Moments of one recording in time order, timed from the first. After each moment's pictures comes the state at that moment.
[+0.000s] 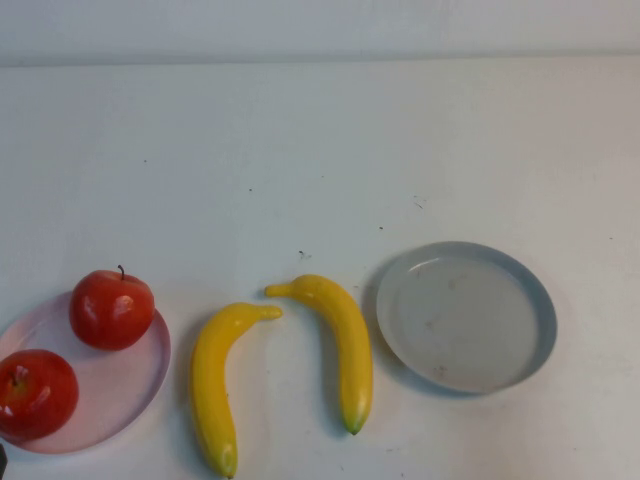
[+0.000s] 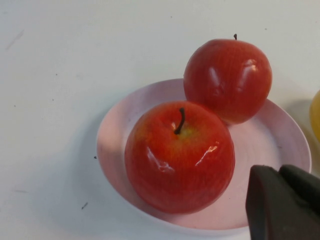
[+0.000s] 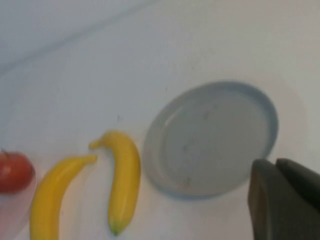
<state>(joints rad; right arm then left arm) 0.03 0.26 -0.35 0.57 0.62 0.00 -0.15 -0.01 0.03 0.06 0.38 -0.07</state>
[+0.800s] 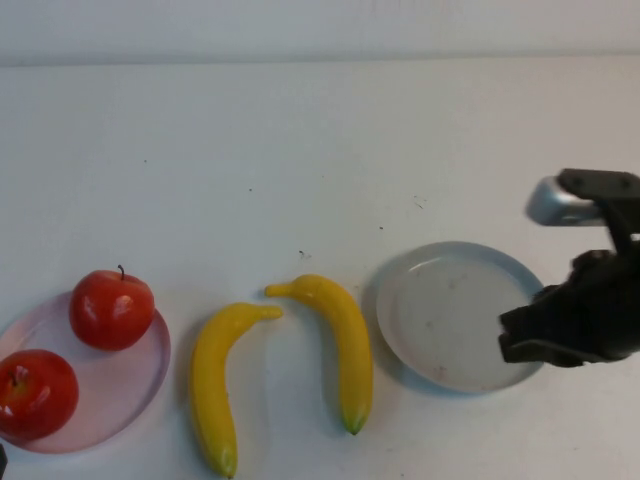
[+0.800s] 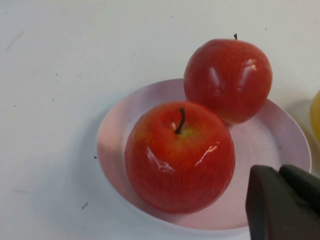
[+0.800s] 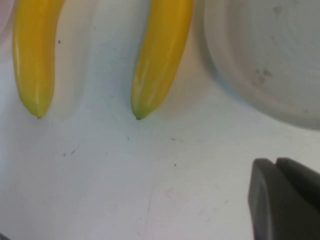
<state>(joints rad) 0.40 1.24 -0.91 0.45 0.90 -0.09 -0.15 -0.01 0.03 0.06 0.38 -0.07</state>
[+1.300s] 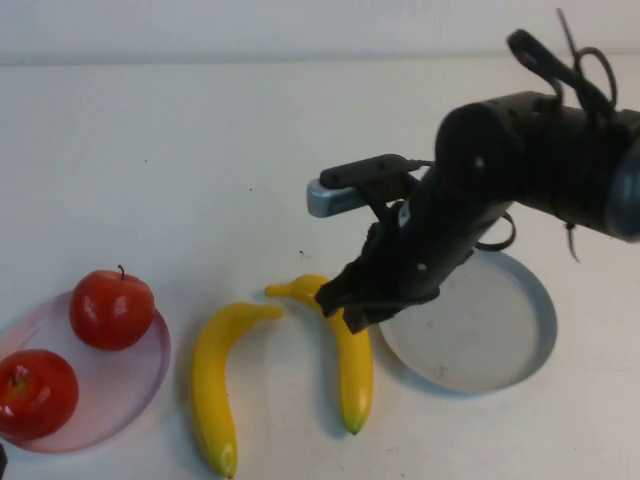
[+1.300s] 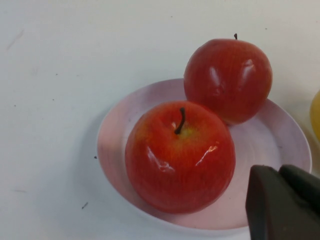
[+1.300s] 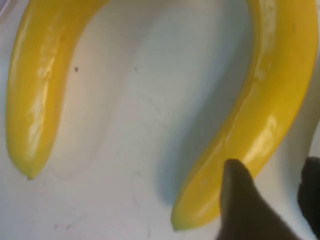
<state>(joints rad) 0.69 1.79 -1.44 0.22 0.98 0.04 -0.15 -0.01 0.03 0.06 0.38 -0.07</state>
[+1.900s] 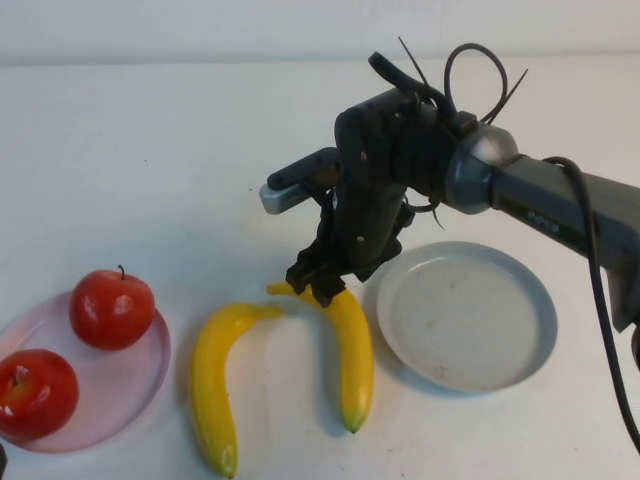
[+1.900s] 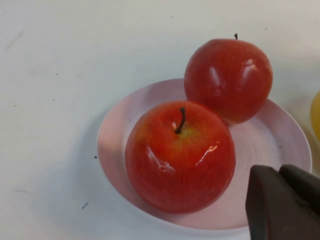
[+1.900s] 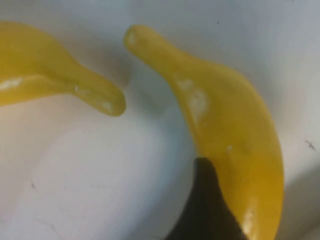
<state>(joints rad) 0.69 2.21 -1.92 0.02 1.14 0.02 -0.15 -0.01 0.03 0.06 0.38 -0.07</state>
